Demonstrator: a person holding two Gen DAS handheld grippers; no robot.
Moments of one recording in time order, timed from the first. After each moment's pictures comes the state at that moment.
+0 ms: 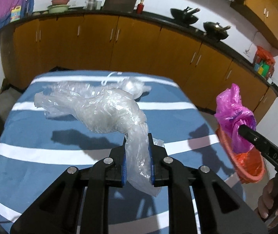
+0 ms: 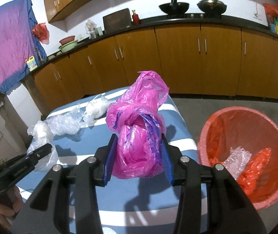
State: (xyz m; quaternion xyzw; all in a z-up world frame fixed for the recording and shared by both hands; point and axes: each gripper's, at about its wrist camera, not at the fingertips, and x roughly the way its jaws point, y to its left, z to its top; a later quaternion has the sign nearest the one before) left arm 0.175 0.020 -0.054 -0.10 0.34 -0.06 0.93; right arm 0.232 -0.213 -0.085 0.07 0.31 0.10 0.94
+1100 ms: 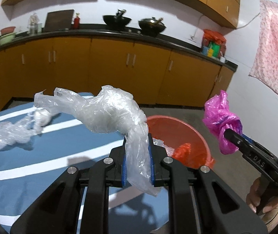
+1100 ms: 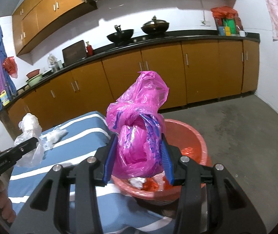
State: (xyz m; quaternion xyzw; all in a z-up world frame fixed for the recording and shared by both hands) left arm 0.150 -0.154 -0.005 -0.03 0.30 -0.23 0.92; right arm 0.123 -0.393 -0.041 0.12 0.24 -0.05 0.96
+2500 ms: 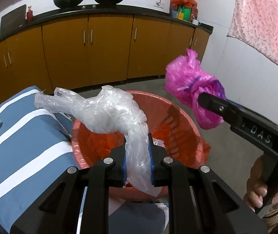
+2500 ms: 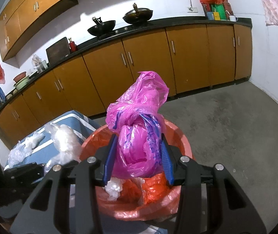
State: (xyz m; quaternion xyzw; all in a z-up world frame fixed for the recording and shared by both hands) left arm 0.191 -0.274 -0.064 0.06 0.36 -0.32 0.87; right arm 0.182 -0.450 -0.082 0.14 0.27 -0.08 0.95
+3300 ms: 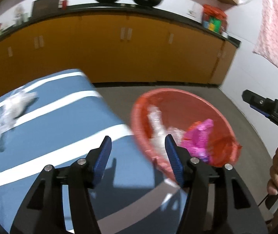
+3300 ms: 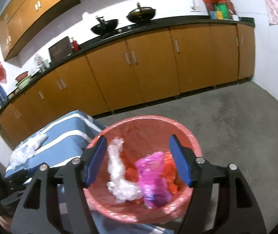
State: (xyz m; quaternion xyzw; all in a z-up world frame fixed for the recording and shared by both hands) left arm 0.196 -0.167 -0.073 0.01 0.36 -0.22 0.91; right arm 0.193 -0.431 -0.079 0.14 0.27 -0.06 0.95
